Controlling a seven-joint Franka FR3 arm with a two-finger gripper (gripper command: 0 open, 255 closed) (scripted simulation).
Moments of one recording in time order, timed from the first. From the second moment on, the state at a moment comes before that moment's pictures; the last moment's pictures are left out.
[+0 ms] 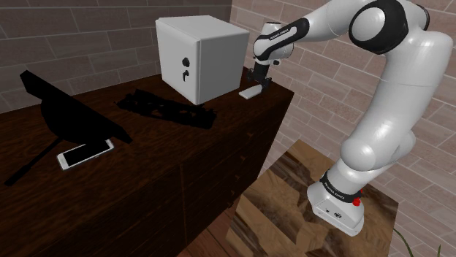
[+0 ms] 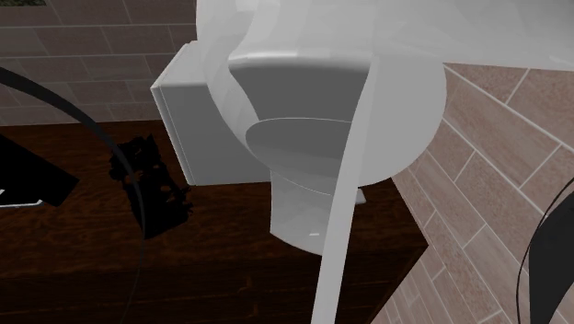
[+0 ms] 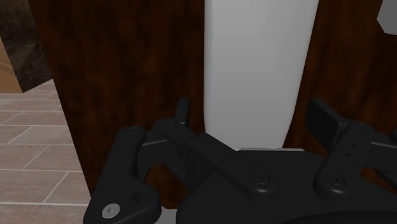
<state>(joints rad) -0.35 0.30 0.03 -1.95 0.00 2.24 1.25</state>
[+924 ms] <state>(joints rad) -0.35 0.27 0.03 -1.94 0.00 2.20 1.25</state>
